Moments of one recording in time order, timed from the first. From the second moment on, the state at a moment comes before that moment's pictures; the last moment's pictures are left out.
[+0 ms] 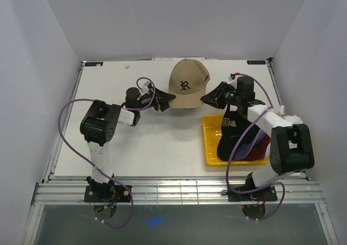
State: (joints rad) left arm -0.32 2.03 0.92 1.05 0.82 -1.73; right arm 0.20 1.53 0.92 0.10 -0.67 0.95
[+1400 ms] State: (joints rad) left arm -0.30 1.94 0.91 0.70 0.87 -1.45; right arm 0.21 1.54 0.93 -0.05 -0.60 0.82
